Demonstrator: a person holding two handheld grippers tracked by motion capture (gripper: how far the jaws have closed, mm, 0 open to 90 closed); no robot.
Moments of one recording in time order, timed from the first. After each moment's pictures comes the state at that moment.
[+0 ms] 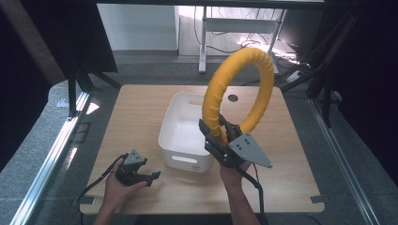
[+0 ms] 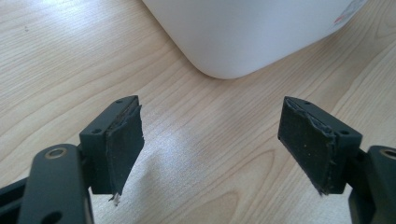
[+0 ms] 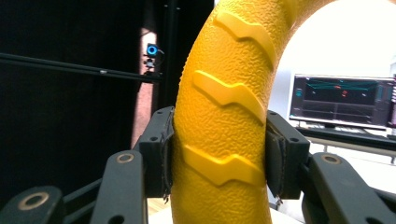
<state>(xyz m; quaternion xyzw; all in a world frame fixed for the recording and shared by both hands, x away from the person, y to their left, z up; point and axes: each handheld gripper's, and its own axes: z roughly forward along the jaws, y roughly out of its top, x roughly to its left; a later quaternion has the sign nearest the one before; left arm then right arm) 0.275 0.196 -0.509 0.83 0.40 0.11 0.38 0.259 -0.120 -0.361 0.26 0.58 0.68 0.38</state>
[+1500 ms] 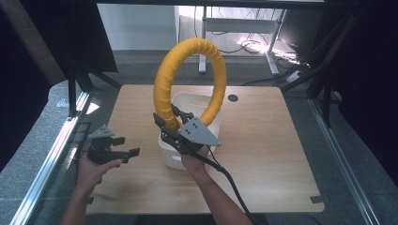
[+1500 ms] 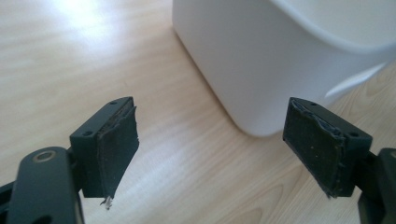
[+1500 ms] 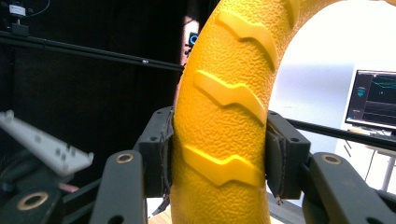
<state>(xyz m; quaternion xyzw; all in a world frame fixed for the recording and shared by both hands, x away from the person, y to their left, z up) 0.302 0.262 -0.424 0.78 0.44 0.11 0.44 0.291 -0.026 -0.362 0.21 0.62 0.68 0.33</state>
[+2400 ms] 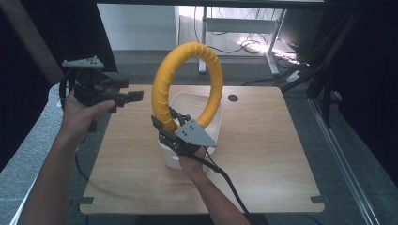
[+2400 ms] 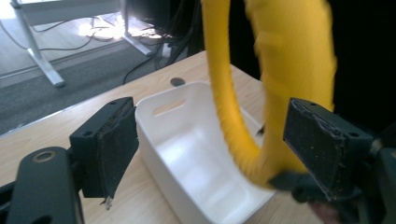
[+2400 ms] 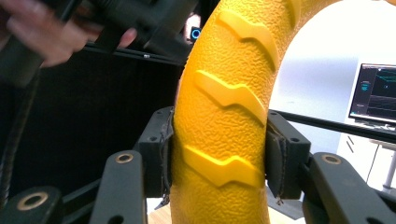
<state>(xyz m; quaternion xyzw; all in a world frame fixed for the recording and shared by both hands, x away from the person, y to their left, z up) 0.346 0.225 -0.234 0.78 0.35 0.11 0.51 0.294 -0.020 -0.374 0.22 0.63 0.68 0.32</state>
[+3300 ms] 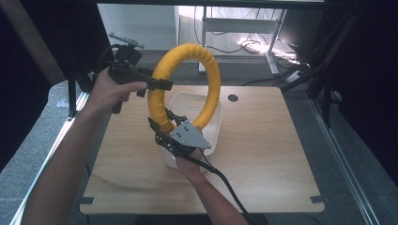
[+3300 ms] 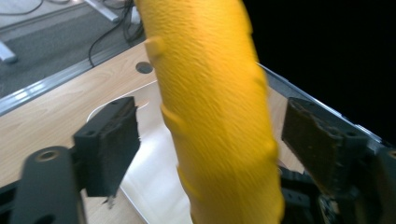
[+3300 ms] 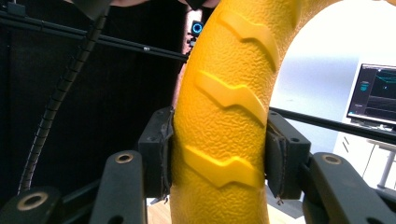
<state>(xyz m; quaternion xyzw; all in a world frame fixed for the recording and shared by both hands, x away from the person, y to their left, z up) 0.387 0.159 -0.216 0.82 0.34 0.04 0.45 0.294 -0.010 -0.379 0.21 0.63 0.67 0.33</state>
